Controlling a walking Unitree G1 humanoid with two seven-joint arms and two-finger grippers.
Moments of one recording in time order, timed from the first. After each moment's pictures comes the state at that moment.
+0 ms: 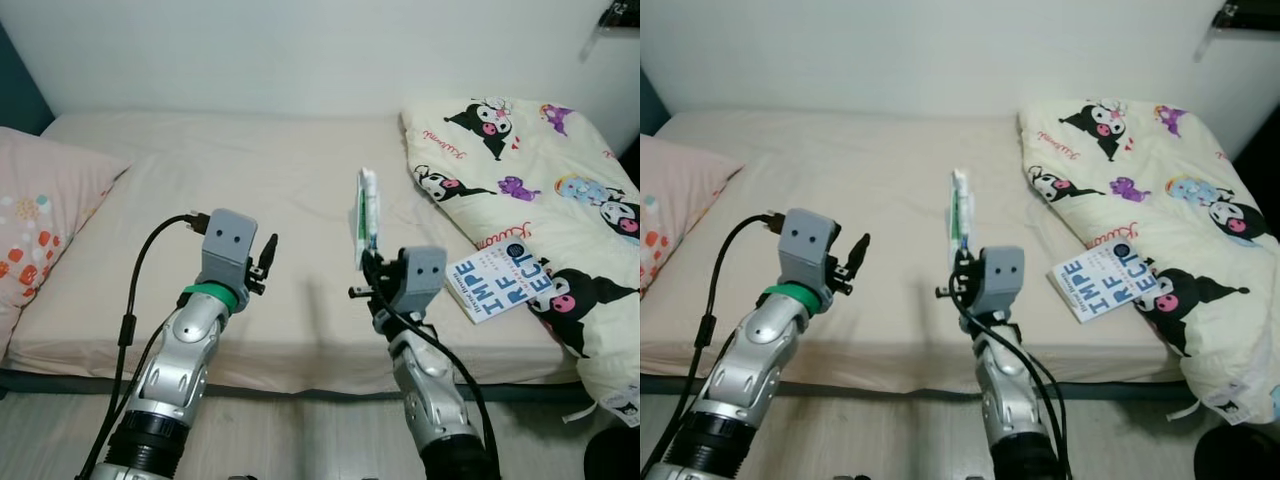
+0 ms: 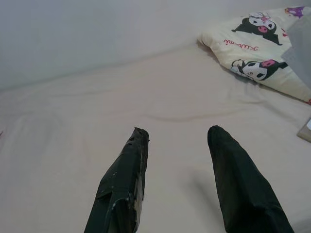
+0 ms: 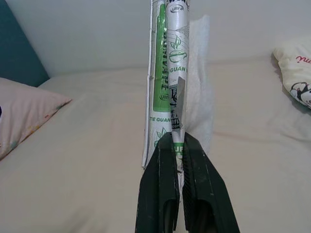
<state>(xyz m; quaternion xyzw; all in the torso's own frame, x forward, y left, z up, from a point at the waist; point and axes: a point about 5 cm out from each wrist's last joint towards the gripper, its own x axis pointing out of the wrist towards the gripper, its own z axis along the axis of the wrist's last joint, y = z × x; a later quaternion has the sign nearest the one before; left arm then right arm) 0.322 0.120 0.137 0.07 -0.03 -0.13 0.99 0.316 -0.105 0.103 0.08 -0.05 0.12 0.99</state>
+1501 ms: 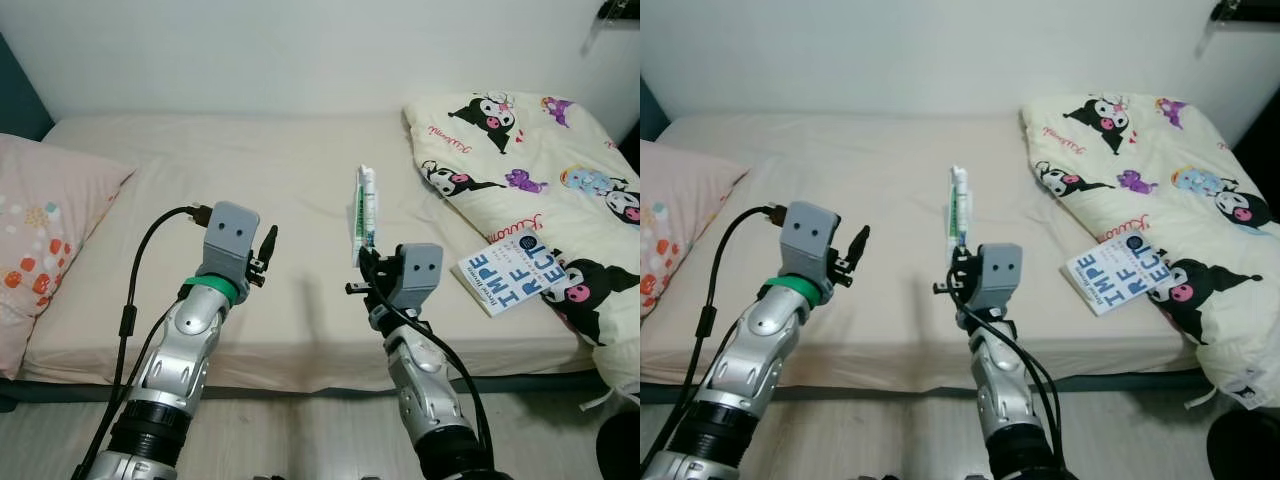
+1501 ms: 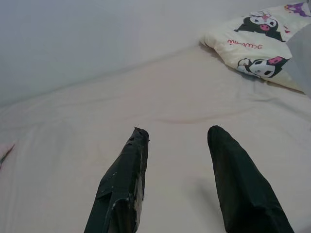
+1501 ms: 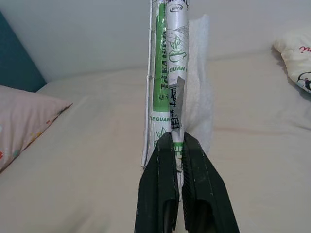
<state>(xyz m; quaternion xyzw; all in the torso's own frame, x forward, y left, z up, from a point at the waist) 0.329 0.119 0.142 0.08 -0.04 -0.13 0.99 0.319 -0.103 0.099 0.09 -0.05 0.12 0.99</state>
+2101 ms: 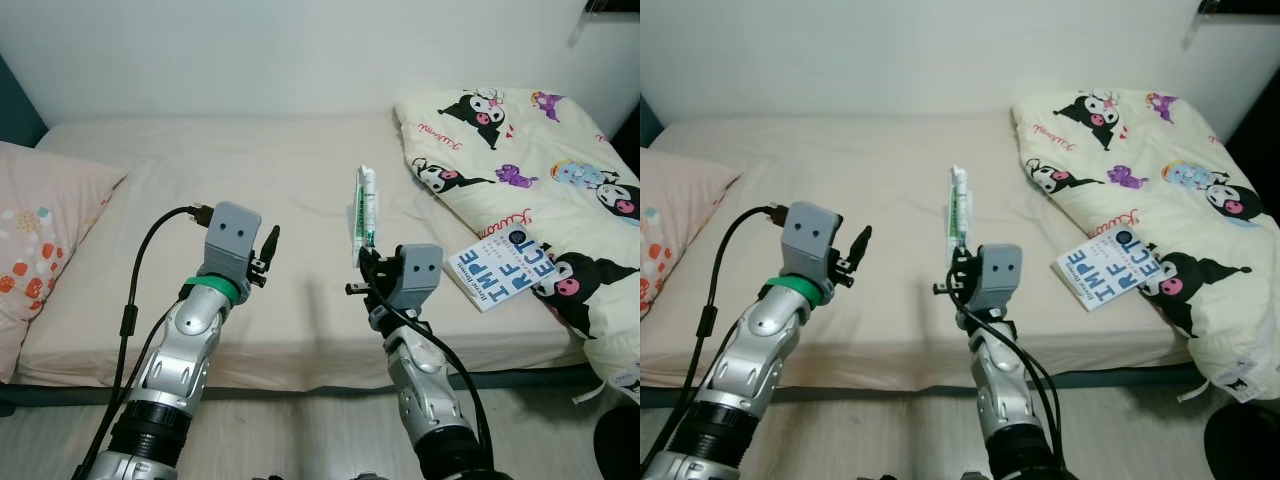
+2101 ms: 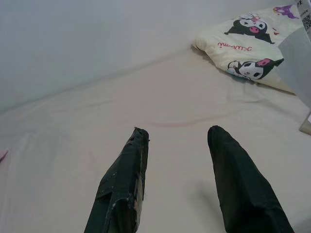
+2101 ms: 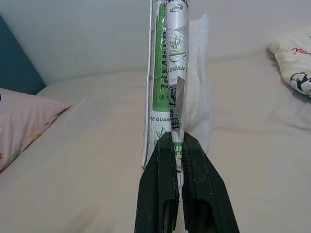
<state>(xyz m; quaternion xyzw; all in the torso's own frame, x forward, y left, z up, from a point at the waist) 0.328 0.118 0.143 0.08 -0.04 -0.13 0.99 0.319 -0.102 0.098 0.08 -0.05 0.12 0.99</state>
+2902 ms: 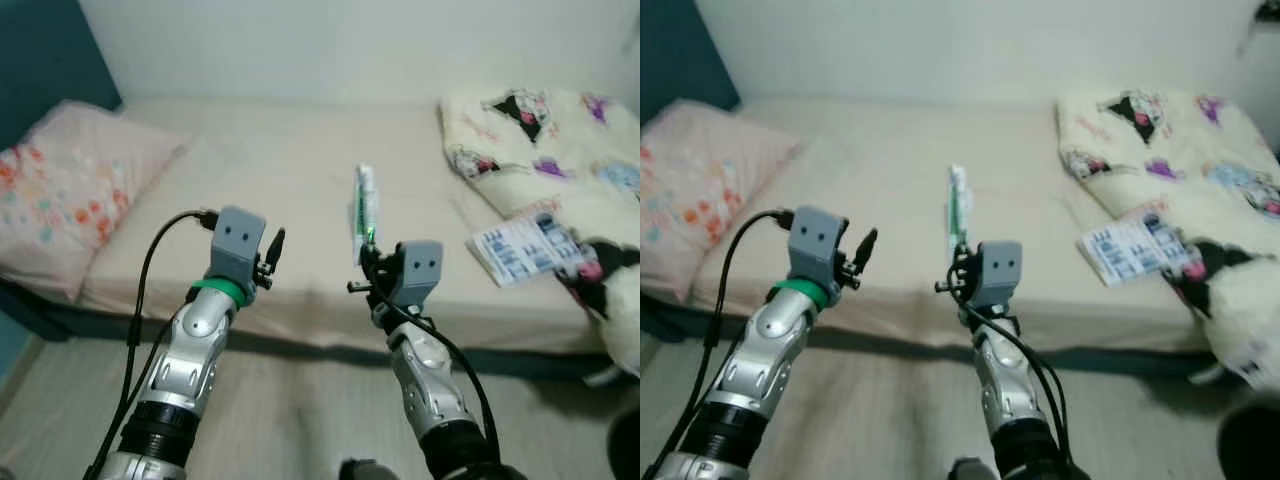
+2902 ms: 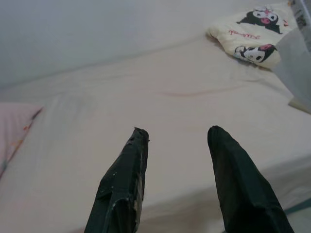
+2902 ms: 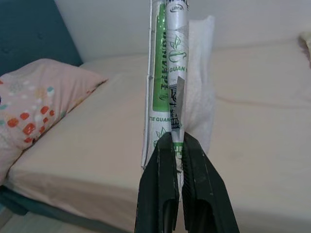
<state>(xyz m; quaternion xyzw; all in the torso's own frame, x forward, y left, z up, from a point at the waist) 0.329 0.119 0.140 0.08 -0.04 -0.14 0.99 0.321 -0.099 0.097 0.08 -0.05 0.12 0.99</state>
